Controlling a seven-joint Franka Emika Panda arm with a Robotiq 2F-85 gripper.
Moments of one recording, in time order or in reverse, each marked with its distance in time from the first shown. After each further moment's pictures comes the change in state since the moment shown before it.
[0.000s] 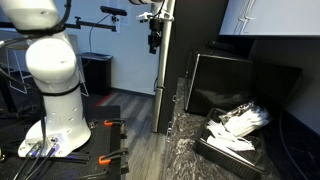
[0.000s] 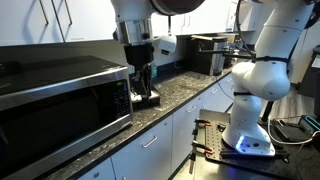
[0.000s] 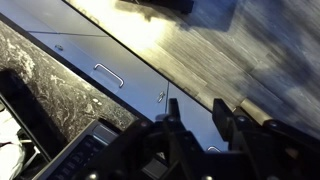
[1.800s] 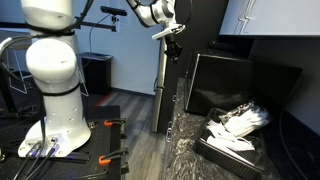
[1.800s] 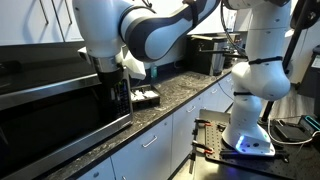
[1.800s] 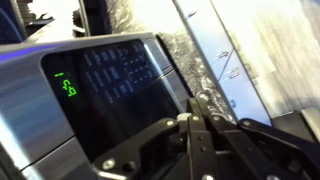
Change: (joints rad) arm 0.004 0.286 -0.006 0.139 -0.497 0.174 -0.132
